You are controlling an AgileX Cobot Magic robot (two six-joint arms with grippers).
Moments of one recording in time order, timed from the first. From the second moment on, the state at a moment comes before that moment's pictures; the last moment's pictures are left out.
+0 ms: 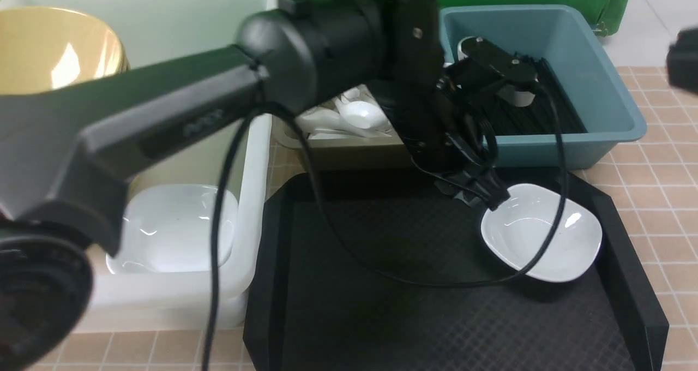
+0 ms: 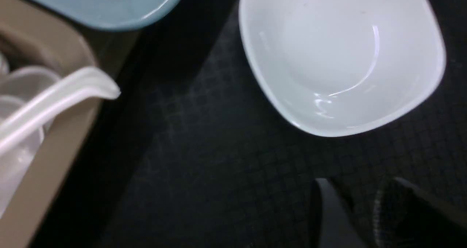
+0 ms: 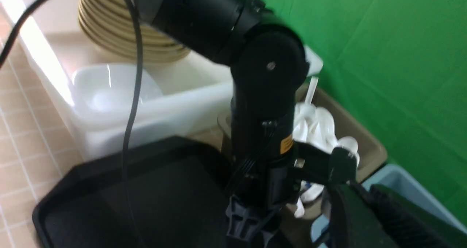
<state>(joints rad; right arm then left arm) 0.63 0.79 -1.08 0.08 0.73 -0.47 -0.74 2.02 -1.80 -0.24 0.99 0.36</state>
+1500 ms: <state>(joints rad) 0.63 0.83 -1.06 0.03 0.74 -0.47 -0.73 2.28 -1.94 -0.49 0.84 0.40</state>
